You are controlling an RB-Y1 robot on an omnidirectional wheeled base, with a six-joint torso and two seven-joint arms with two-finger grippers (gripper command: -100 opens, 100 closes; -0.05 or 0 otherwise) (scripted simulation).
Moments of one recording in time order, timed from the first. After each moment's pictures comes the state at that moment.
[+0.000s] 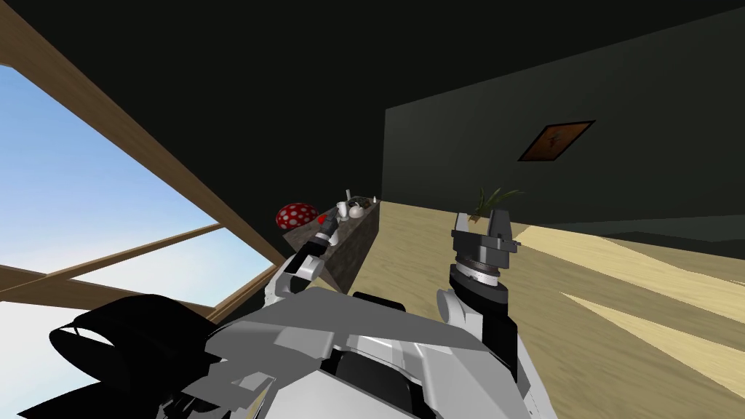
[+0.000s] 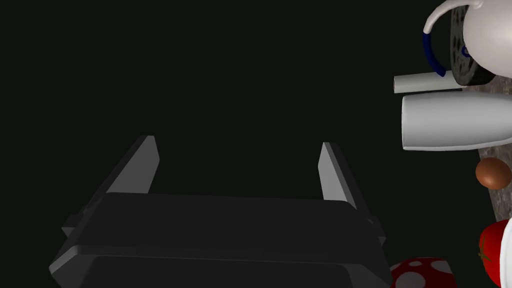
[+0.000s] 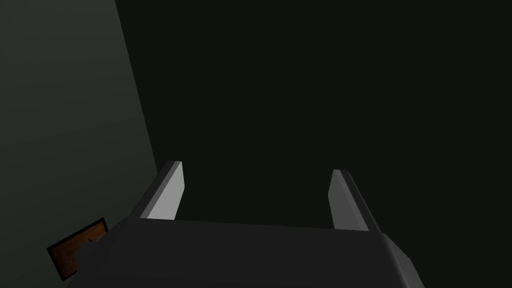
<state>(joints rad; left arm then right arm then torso) 0.36 0.30 0.04 -2.23 0.15 -0.02 -0.13 0.46 0.04 0.04 -2.35 0.07 -0.60 -0.06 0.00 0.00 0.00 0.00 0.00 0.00</state>
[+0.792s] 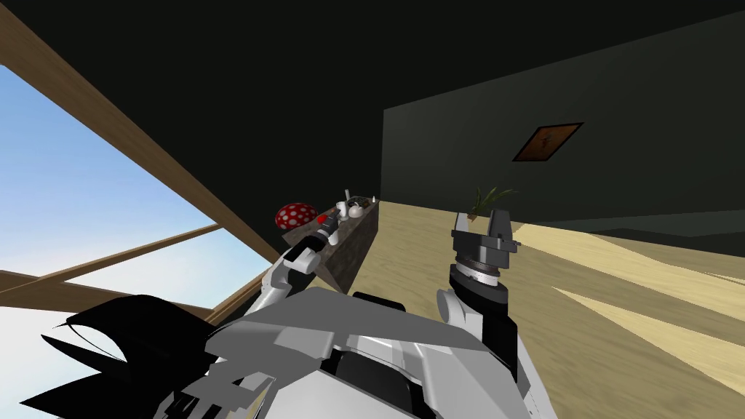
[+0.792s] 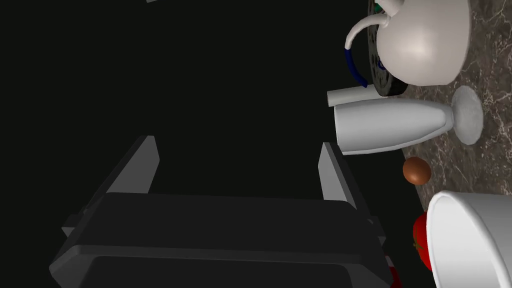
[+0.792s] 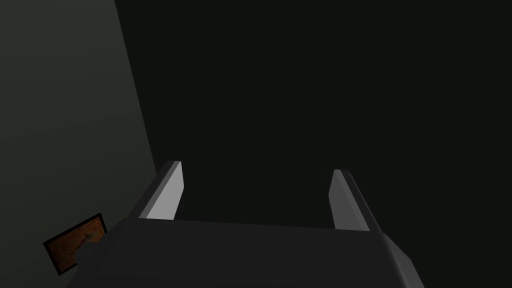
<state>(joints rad) 0.31 0.41 0.08 -2.23 0.29 0.23 -0.11 0.46 0.04 0.04 -2.35 0.07 -0.60 -0.06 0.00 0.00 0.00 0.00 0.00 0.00</state>
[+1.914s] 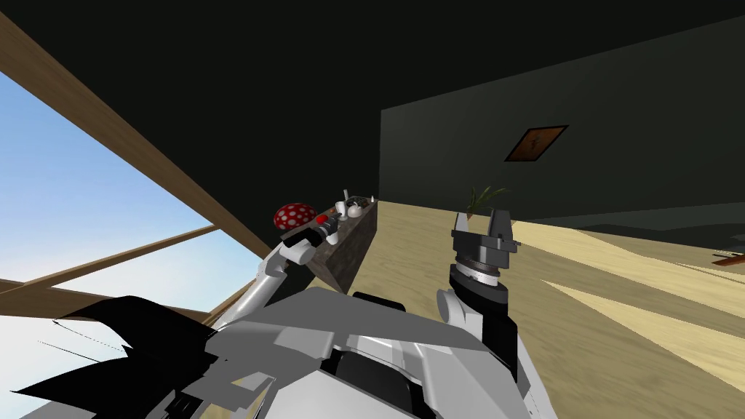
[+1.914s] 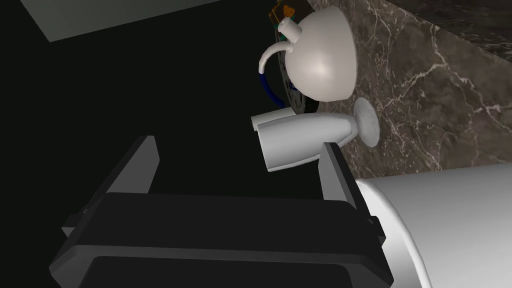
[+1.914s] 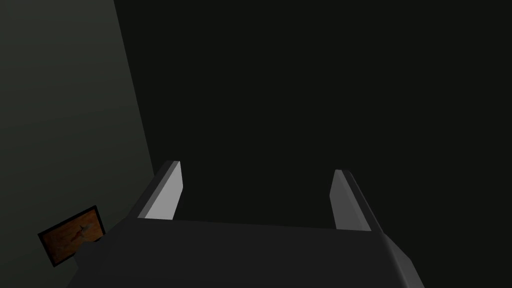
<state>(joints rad) 0.24 0.55 0.12 -2.22 0.48 0.56 -0.09 0.46 0.04 0.04 -2.35 0.07 -0.60 -0.06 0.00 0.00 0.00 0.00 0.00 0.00</state>
